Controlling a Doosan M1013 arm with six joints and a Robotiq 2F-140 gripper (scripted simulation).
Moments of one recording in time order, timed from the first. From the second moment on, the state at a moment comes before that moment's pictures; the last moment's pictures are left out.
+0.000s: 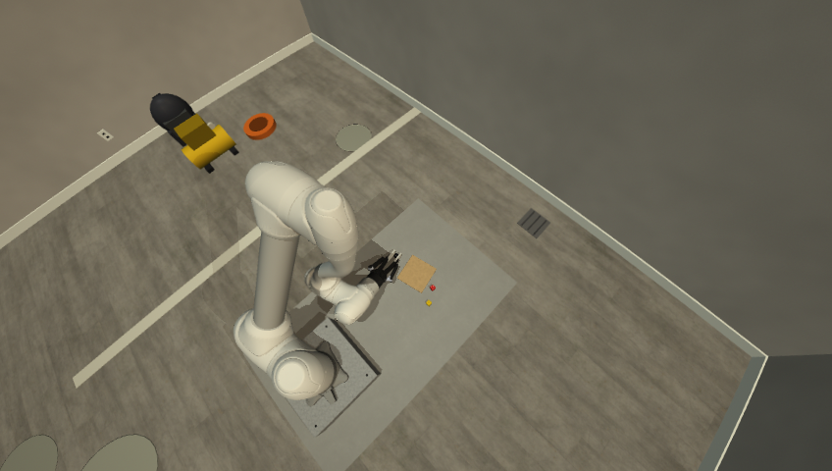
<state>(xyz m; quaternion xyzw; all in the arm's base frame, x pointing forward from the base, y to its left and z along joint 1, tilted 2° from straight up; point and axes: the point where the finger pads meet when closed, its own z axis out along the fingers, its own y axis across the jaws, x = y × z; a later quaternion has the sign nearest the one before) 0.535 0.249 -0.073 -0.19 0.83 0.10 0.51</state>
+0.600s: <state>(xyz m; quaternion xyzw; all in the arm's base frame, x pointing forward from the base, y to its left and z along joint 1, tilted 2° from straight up) 0.535 0.249 -0.073 -0.19 0.83 0.10 0.51</state>
